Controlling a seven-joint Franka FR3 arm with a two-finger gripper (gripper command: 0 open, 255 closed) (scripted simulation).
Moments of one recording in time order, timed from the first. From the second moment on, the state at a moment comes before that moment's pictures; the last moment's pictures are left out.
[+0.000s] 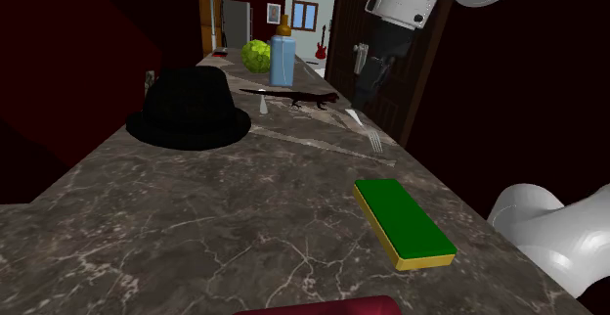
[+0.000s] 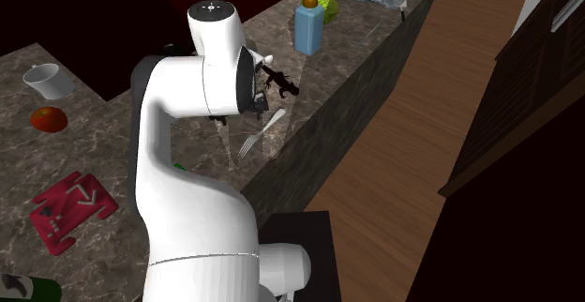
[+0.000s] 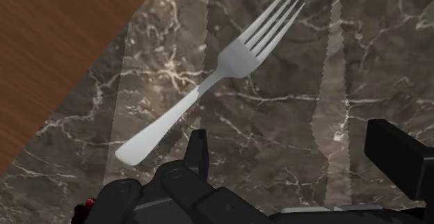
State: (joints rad) arm 0.02 -0.77 0.04 -2.27 0.07 1.70 -0.13
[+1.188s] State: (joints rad) arm -0.27 -0.68 0.20 -2.34 0.04 1.79 0.54
